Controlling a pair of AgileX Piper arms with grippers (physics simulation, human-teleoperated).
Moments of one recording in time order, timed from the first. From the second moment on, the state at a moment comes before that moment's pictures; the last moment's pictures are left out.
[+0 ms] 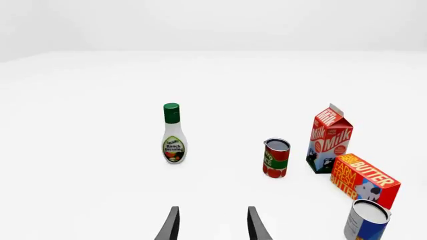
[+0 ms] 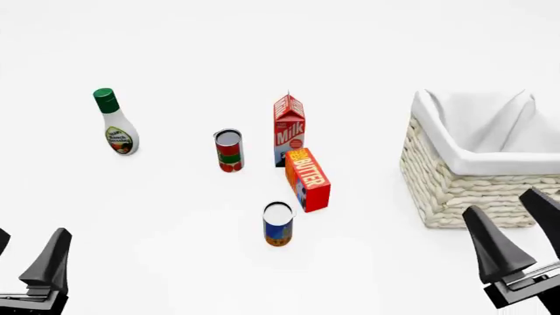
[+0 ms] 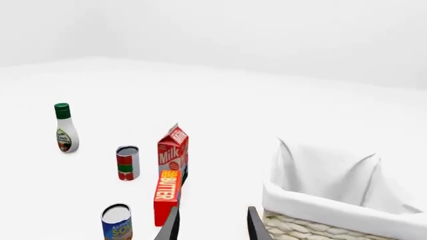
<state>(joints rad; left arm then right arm) 0.00 0.01 0.00 0.00 0.00 0.29 0.19 -0.14 -0.12 -0.06</state>
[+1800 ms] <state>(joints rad) 0.00 0.01 0.00 0.00 0.00 0.65 1.05 -0.30 -0.72 -0.08</state>
